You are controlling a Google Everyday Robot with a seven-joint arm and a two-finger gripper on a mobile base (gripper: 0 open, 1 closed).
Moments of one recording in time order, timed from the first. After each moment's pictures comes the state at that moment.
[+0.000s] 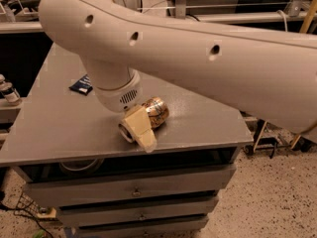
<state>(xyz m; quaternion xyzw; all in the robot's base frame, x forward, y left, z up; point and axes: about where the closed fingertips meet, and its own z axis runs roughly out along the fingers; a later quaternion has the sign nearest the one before) 0.464 0.069 0.853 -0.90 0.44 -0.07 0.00</state>
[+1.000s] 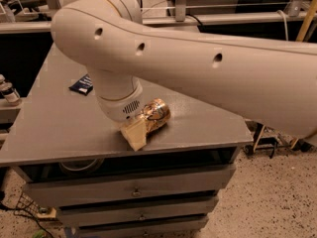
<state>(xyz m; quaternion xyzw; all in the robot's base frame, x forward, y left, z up) 0.453 0.070 0.829 -0.90 0.44 -0.04 0.00</state>
